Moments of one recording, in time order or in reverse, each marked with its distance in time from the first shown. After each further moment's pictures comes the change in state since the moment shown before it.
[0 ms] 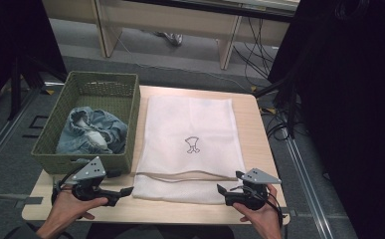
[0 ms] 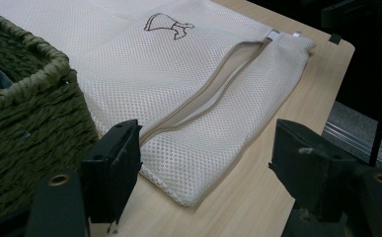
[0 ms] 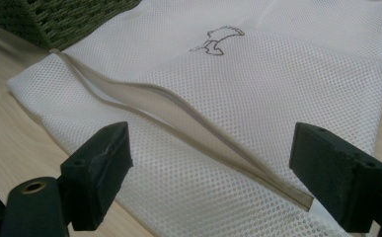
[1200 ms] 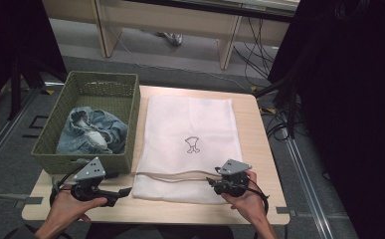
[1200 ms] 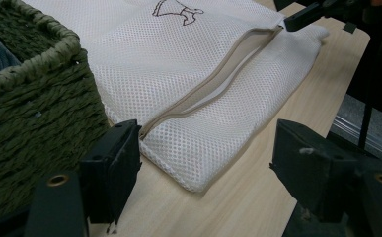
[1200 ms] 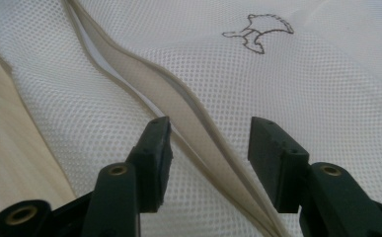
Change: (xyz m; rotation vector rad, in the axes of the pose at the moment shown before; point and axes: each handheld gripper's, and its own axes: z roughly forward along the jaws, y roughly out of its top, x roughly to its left) left arm 0.002 -0.002 0.000 0.035 0.023 -0.006; right arm 0.007 0.022 0.051 0.150 0.049 -0.292
